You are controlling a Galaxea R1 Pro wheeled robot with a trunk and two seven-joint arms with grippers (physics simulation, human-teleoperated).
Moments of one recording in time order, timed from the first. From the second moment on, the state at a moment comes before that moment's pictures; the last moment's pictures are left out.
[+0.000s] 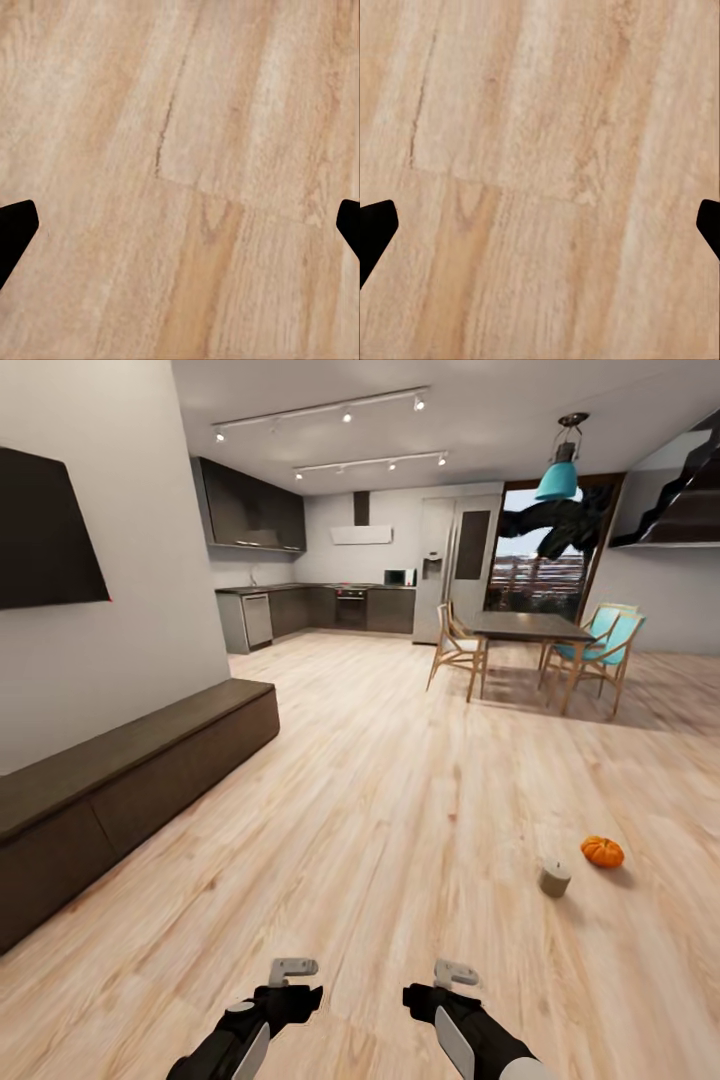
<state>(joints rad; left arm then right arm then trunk) -0.42 -0.11 -0.10 -0.54 0.11 0.21 -0.04 -0.54 0.16 0.01 -0.31 -0.19 0.19 -0.15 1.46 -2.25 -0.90</state>
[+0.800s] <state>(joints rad) -0.42 -0.11 -0.10 -0.54 0.10 0.20 -0.05 -0.54 0.17 0.01 -0.31 -0.19 0.19 -0.15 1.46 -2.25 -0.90</state>
